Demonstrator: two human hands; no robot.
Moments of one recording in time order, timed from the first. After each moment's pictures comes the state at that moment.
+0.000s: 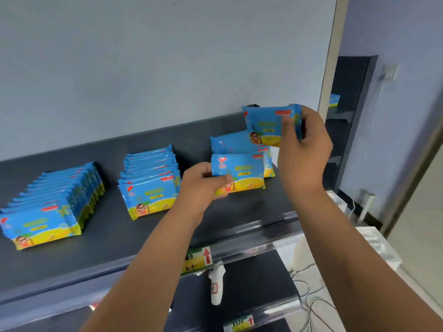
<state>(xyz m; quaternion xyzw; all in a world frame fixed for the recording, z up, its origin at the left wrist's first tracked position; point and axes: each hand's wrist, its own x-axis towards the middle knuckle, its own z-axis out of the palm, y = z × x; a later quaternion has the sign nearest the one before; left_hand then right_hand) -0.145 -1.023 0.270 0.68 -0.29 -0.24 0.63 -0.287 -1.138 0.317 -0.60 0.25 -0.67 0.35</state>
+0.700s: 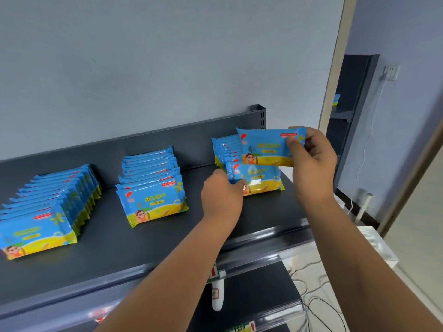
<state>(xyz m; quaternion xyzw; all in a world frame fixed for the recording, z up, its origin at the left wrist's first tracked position) -0.156 -1.069 0.249 0.85 -0.30 0.00 0.44 -0.283 -1.163 0.291 -0.57 0.22 -0.61 0.50</state>
